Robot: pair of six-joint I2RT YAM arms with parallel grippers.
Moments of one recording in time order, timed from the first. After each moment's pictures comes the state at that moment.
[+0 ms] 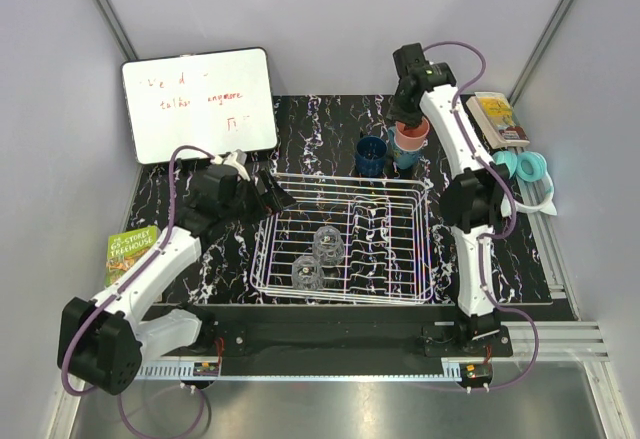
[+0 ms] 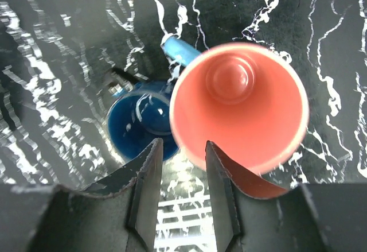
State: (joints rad) left arm -0.38 1.09 0.74 -0.29 0.23 -0.78; right arm 0.29 2.31 2.48 -1.19 0.21 0.61
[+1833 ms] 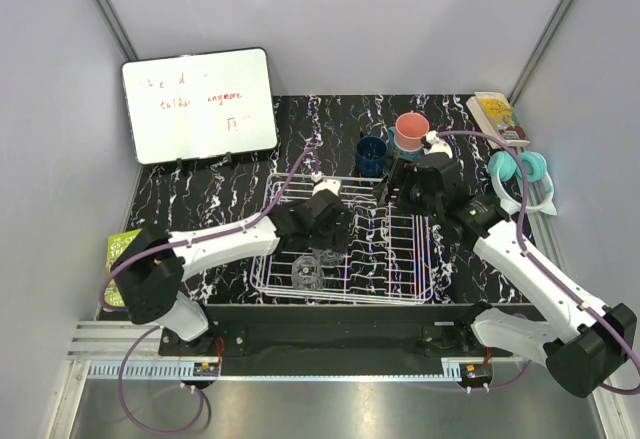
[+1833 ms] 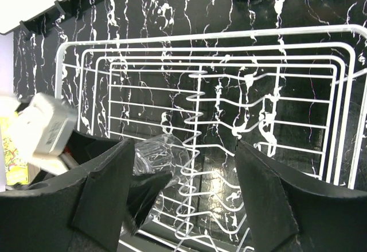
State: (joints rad) left arm -0.97 1.51 1.02 -0.44 -0.23 -0.64; right arm 0.57 1.08 1.00 -0.51 0.11 0.70
